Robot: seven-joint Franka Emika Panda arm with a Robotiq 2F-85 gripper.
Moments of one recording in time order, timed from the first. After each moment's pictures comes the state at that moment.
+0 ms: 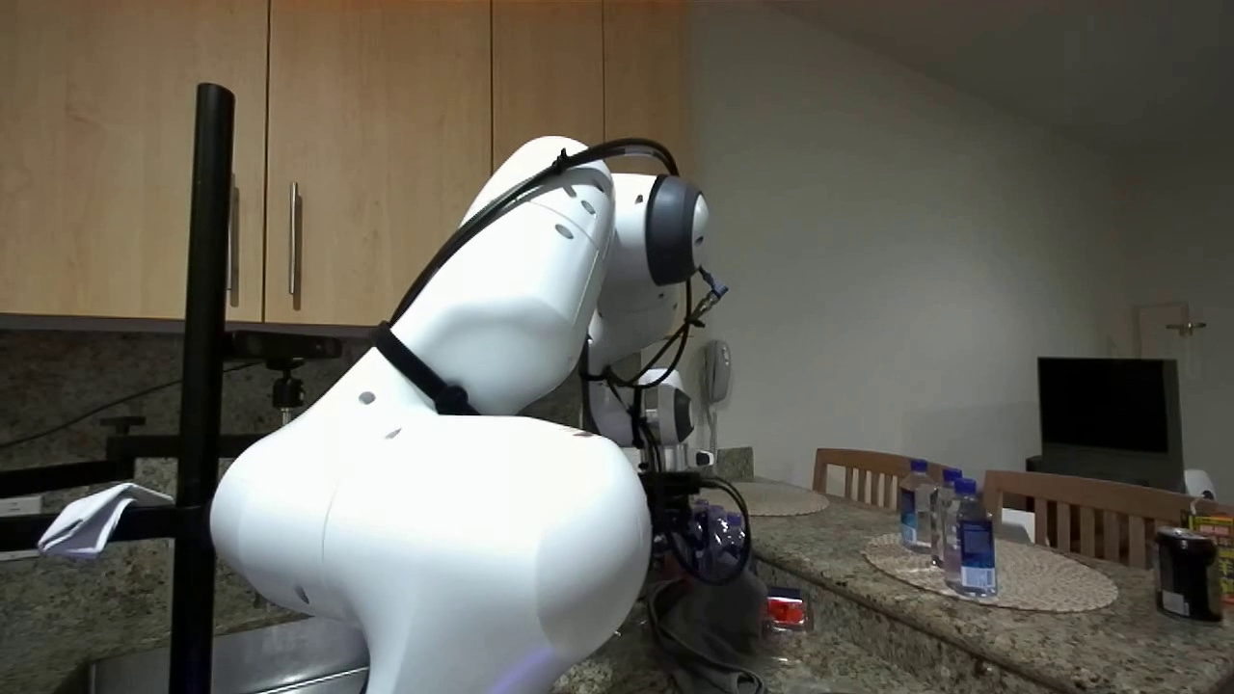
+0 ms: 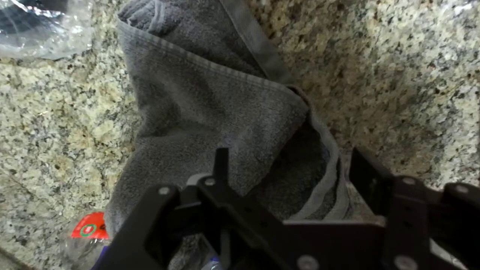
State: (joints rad) arm 0.46 0.56 0.18 -1.78 -0.22 2.31 0.18
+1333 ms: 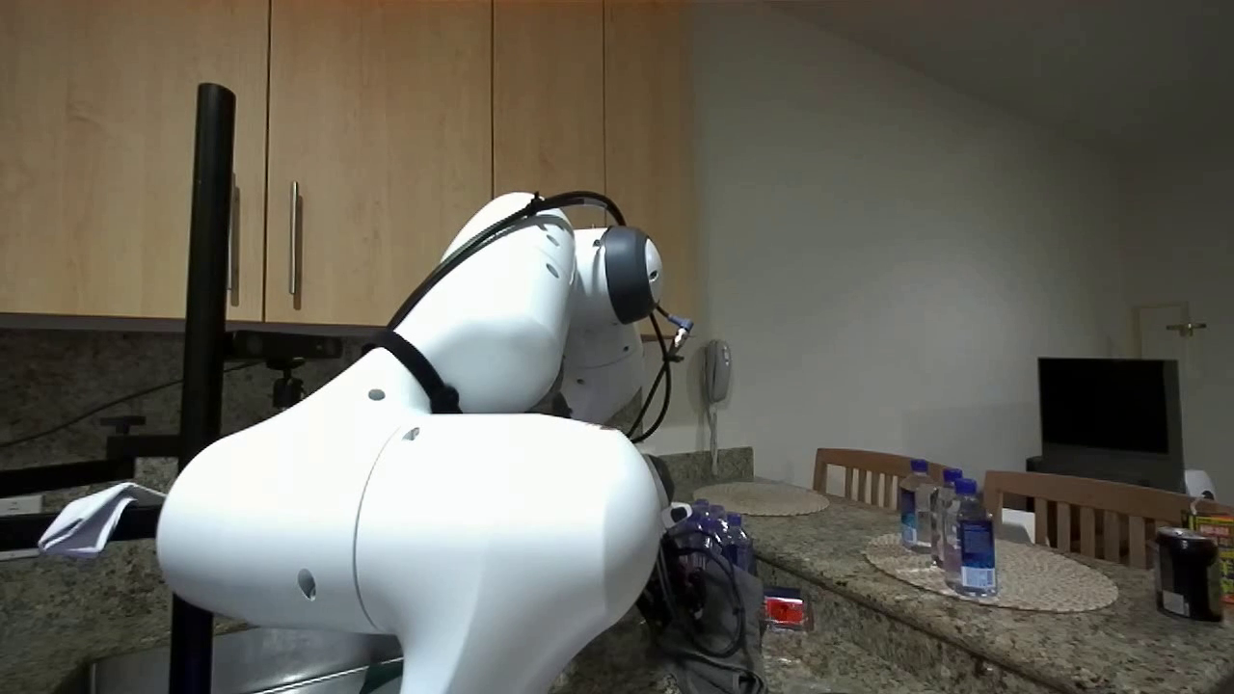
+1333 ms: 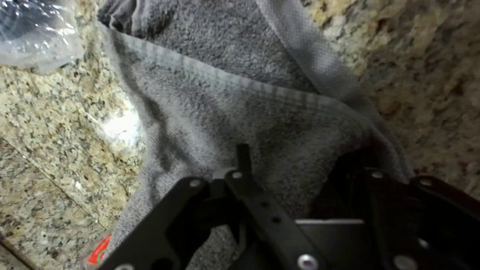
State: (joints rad) arm 0.78 0.73 -0.13 -1.84 -0.56 2.57 0.64
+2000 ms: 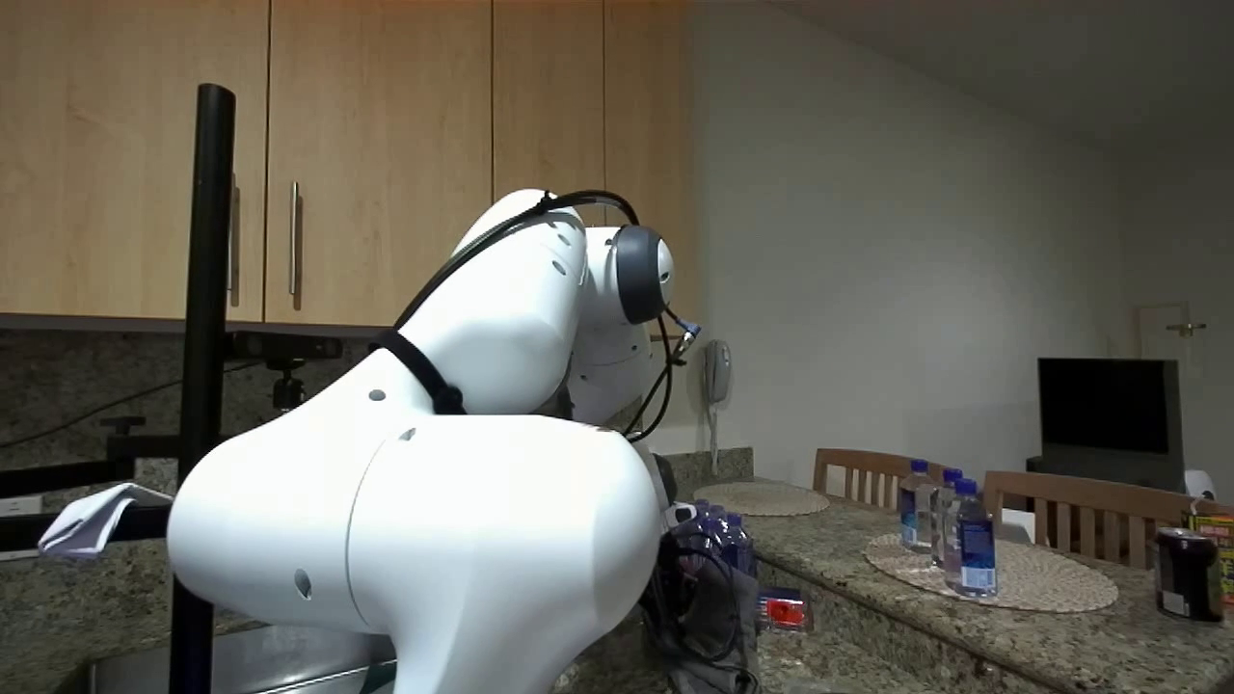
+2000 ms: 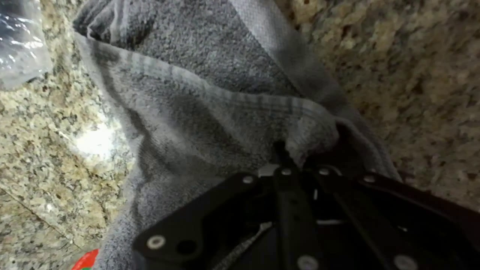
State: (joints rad) arm 0.71 0.72 -0.06 -1.83 -0.45 2.57 0.54
